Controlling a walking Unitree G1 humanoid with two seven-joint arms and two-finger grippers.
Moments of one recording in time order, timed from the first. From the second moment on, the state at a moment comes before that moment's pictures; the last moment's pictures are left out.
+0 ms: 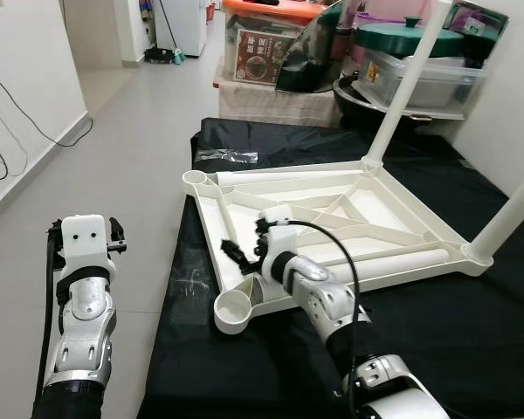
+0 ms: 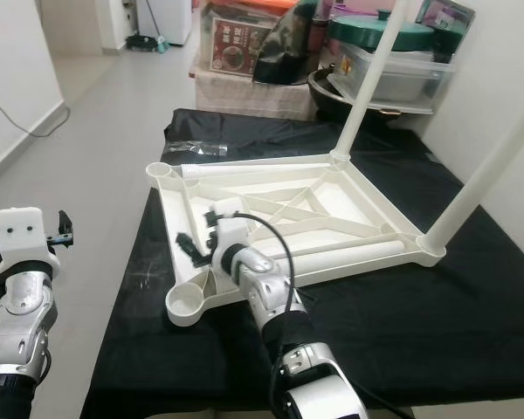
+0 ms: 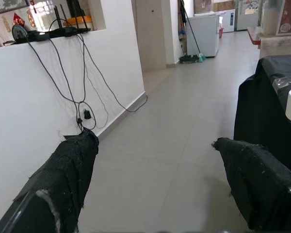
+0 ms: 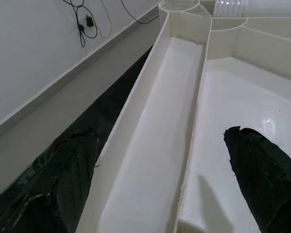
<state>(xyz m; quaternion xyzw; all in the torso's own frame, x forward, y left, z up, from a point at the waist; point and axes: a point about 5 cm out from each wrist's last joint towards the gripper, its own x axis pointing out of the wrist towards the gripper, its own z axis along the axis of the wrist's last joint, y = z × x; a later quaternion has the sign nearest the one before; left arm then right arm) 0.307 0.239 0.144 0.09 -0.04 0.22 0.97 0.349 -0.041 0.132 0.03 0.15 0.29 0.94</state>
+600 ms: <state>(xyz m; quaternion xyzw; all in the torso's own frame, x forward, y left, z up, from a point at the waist) 0.312 0.232 0.142 0.08 -0.04 0.22 0.97 0.310 0.006 0.152 0.00 0.15 0.42 0.89</state>
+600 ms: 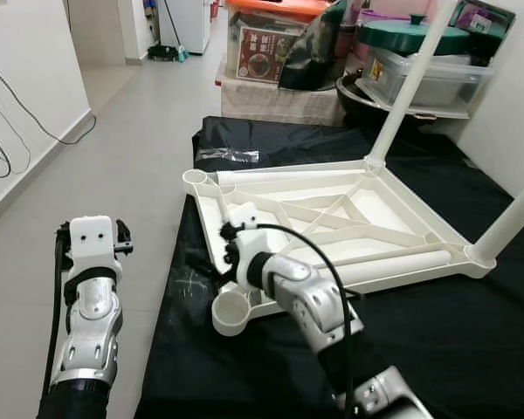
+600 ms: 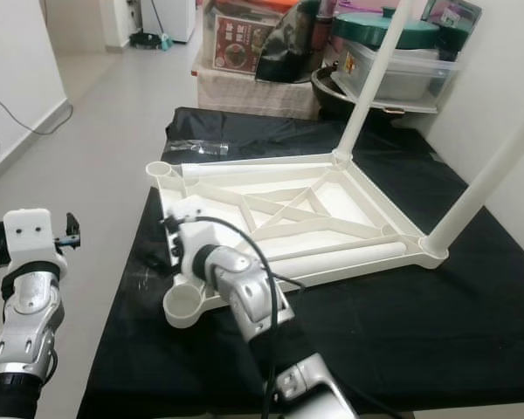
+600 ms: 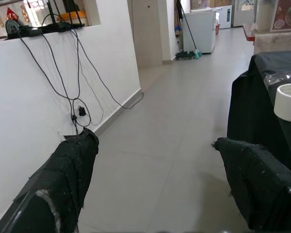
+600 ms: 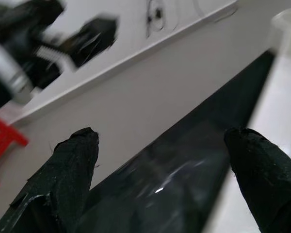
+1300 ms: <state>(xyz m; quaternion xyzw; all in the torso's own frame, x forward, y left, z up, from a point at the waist) 0.314 0.229 0.142 0.08 -0.04 0.21 0.97 0.321 -0.018 0.125 0.02 0.24 0.32 0.92</state>
